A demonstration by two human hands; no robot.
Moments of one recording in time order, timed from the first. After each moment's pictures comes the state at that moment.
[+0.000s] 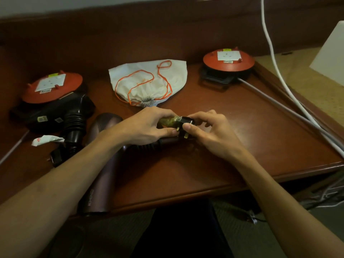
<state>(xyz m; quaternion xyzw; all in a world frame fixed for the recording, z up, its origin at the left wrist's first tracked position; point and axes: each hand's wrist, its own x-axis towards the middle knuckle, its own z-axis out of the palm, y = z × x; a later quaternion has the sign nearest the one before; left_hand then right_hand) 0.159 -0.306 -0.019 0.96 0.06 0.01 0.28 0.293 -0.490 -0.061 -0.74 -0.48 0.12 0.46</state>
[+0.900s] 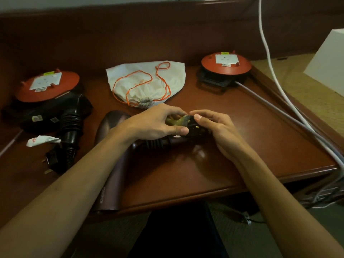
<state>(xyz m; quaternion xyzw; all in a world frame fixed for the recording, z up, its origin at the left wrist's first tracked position) 0.180 -0.314 -0.013 0.94 0.07 -0.01 0.34 0.310 -0.483 -0.068 -0.63 -0.33 0.29 0.64</state>
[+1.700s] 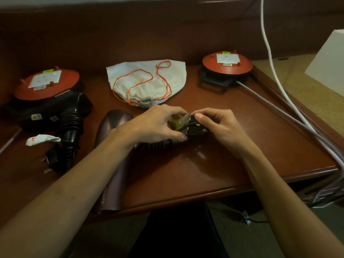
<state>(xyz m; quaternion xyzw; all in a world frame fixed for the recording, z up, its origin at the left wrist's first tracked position) 0.177 -0.315 -0.017 0.96 0.08 0.01 0.28 0.313 -0.491 -0.050 -0.68 -0.44 0.21 0.55</state>
